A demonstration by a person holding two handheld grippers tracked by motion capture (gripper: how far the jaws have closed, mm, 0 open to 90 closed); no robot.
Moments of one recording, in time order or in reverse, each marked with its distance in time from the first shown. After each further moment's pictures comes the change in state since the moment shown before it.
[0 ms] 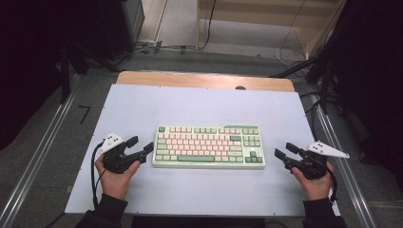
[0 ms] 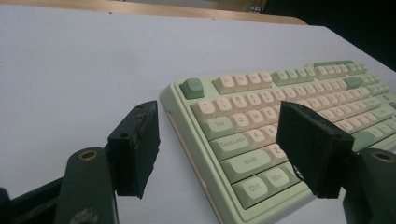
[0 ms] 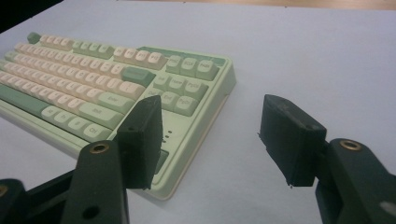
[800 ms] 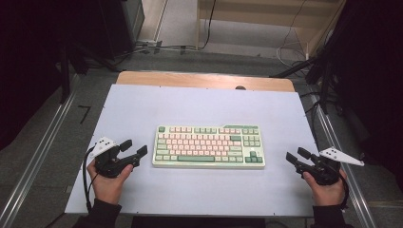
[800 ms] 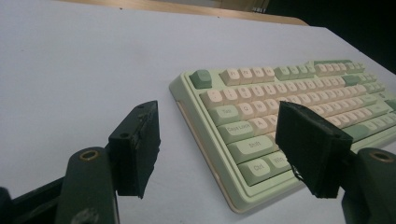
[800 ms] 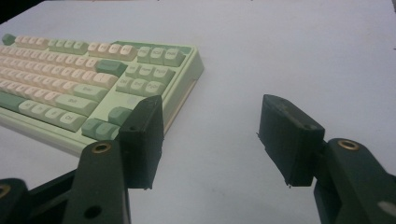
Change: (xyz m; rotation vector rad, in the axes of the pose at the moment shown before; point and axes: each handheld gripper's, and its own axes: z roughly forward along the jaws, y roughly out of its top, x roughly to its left) left arm 0.007 -0.006 -0.018 -0.001 0.001 -0.022; right arm -0.017 -0.013 -0.024 -0.005 -0.064 0.045
